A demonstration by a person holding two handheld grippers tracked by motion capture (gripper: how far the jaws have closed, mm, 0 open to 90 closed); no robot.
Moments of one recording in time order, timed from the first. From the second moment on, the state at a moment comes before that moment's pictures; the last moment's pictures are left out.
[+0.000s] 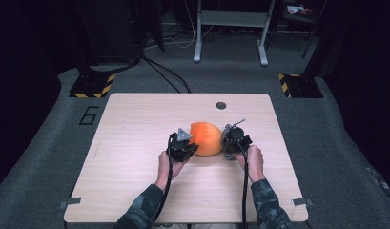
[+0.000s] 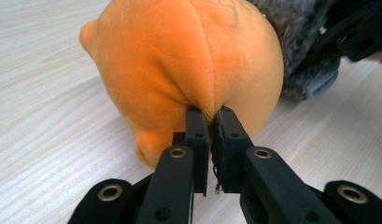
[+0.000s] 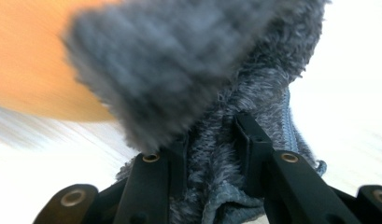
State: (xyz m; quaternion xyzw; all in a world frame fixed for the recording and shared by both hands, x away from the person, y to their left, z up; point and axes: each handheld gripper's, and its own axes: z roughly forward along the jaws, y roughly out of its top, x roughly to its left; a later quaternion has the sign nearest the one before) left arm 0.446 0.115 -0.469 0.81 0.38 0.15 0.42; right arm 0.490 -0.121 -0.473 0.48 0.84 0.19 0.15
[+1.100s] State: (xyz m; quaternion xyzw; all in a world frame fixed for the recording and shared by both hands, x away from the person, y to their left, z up) left arm 0.445 0.112 -0.470 0.81 0.37 0.16 0.42; right arm 0.478 -0.069 -0.409 0.39 0.86 0.25 0.21
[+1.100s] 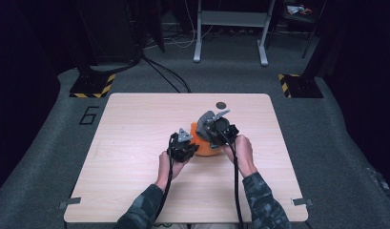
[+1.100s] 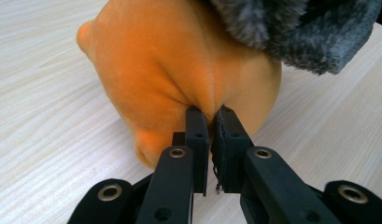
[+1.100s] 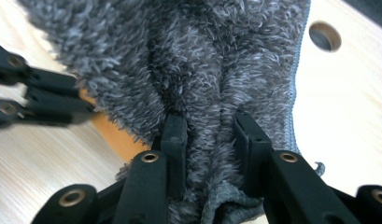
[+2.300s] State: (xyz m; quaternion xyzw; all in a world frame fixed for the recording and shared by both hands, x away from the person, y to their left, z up) left arm 0.449 0.121 -0.476 0.81 0.39 0.16 0.42; right arm 0.480 -0.130 -0.443 0.48 0.82 0.24 0.17
